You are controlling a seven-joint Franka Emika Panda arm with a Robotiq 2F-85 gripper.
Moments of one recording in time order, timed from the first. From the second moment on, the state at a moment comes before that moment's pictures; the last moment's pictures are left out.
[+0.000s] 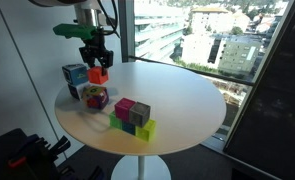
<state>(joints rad) 0.04 -0.16 0.00 -2.44 0.01 2.26 -0.15</state>
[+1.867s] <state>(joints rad) 0.05 -0.17 0.04 -2.57 0.01 2.45 -0.10</state>
